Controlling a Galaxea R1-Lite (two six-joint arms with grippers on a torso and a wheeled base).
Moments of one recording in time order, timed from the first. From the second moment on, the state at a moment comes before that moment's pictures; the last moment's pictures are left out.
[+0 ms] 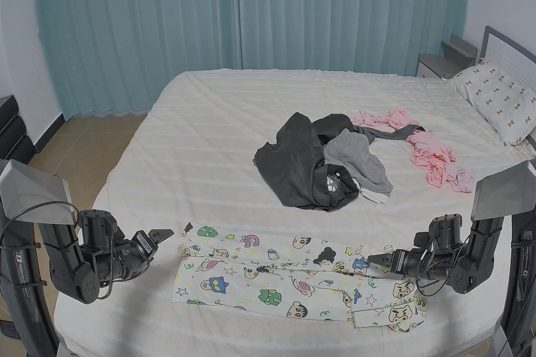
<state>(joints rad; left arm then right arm) -0.05 2.24 -0.32 -1.34 -0.25 -0.85 0.13 2.37 -0.38 -1.25 0.29 0.45</state>
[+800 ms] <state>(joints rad) -0.07 2.25 -0.32 -1.34 -0.23 -0.86 0.22 2.25 -0.70 -0.94 0.19 0.44</state>
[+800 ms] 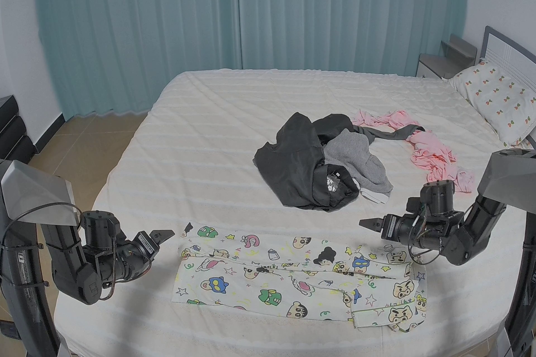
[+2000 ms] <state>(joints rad) -0.08 2.32 -0.30 -1.48 -0.22 -0.86 0.32 2.35 -0.79 -0.84 0.11 0.35</state>
